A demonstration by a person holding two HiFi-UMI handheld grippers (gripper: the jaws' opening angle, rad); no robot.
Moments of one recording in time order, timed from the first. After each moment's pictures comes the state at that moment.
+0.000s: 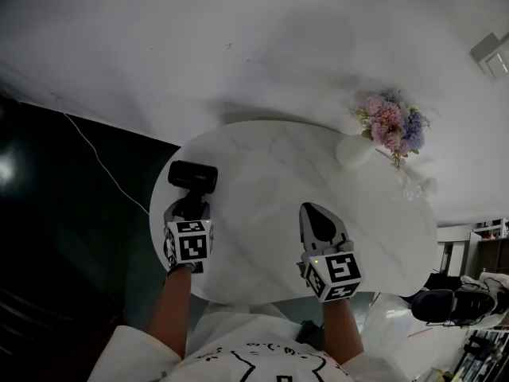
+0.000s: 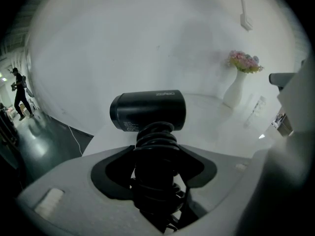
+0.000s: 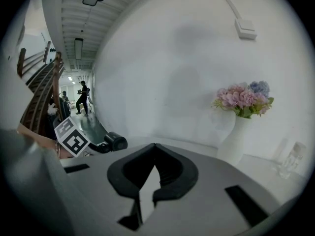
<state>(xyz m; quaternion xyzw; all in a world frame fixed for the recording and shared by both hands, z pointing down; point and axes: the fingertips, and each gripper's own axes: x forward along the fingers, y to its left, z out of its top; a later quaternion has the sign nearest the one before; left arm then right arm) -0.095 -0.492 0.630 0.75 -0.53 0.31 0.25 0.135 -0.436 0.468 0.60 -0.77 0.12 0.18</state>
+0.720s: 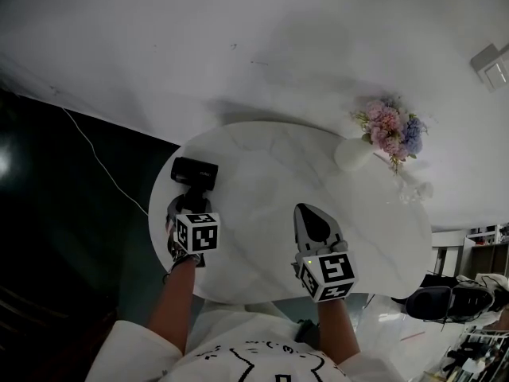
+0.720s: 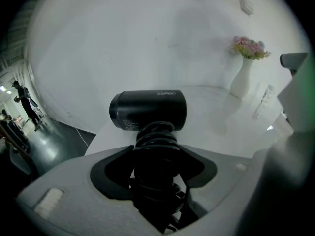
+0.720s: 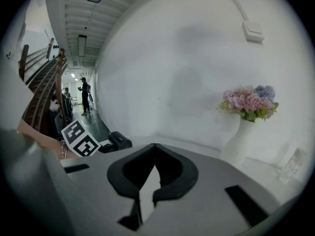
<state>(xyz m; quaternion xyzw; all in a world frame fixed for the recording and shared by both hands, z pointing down) -0.096 -0.499 0.643 0.72 -0.54 0.36 0.23 0.121 -0.436 0.466 0.59 -0.78 0.11 0.20</state>
